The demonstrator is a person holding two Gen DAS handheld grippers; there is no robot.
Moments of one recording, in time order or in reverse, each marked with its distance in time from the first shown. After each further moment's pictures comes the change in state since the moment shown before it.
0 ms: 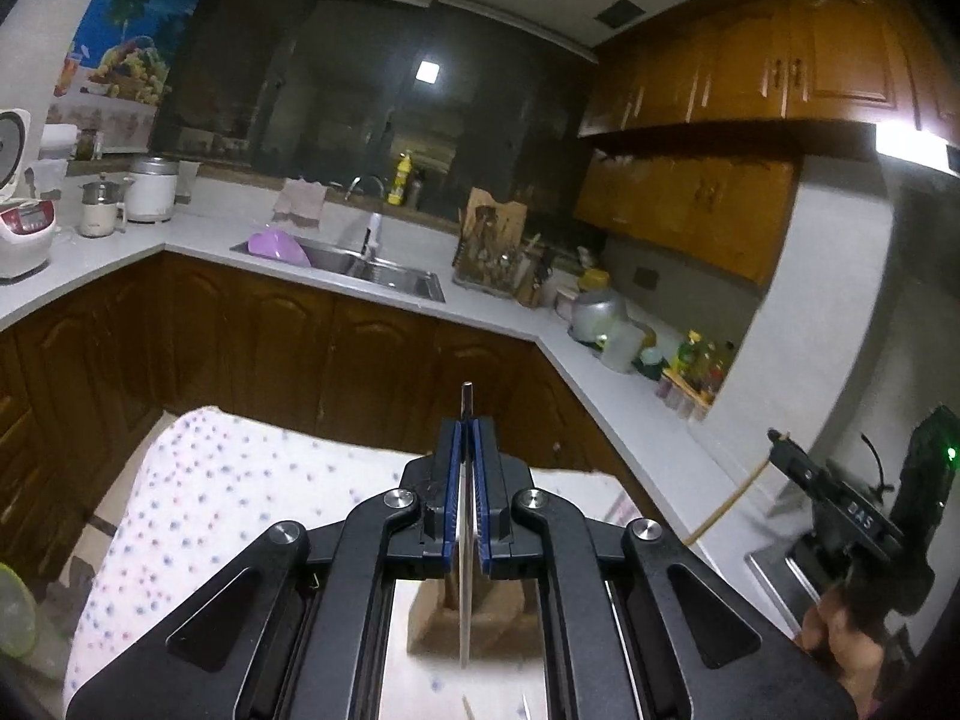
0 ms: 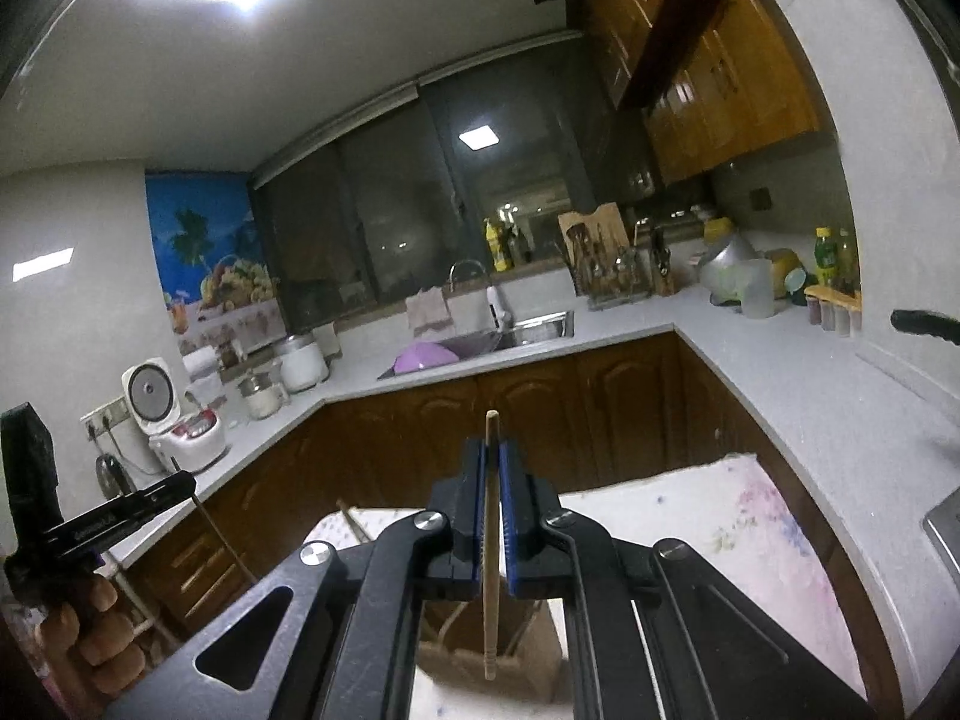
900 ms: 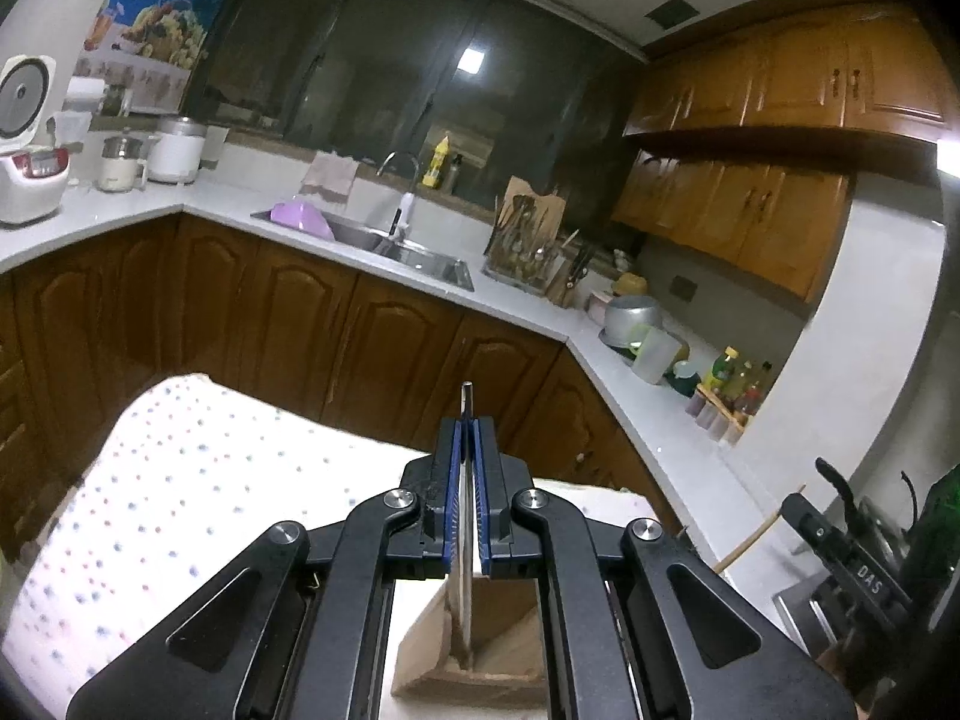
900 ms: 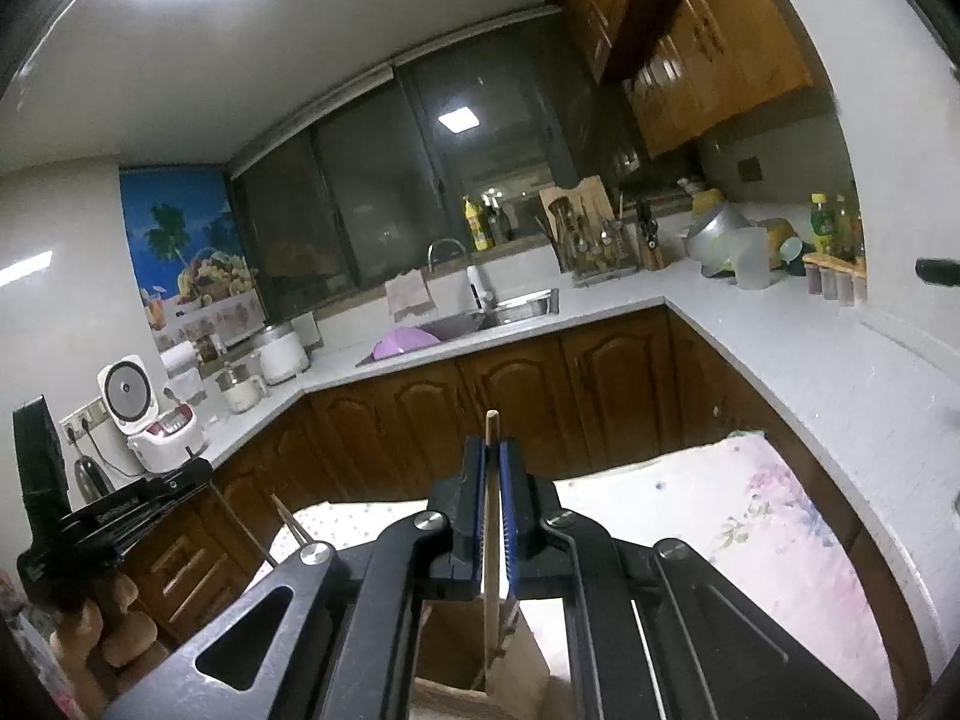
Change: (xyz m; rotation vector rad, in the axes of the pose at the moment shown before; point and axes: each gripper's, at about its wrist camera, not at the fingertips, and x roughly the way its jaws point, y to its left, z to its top) left arm 0.082 0.016 -0.033 -0.091 0.019 0.057; right arm 0.058 -0.024 -0.030 0.030 0.057 -0.027
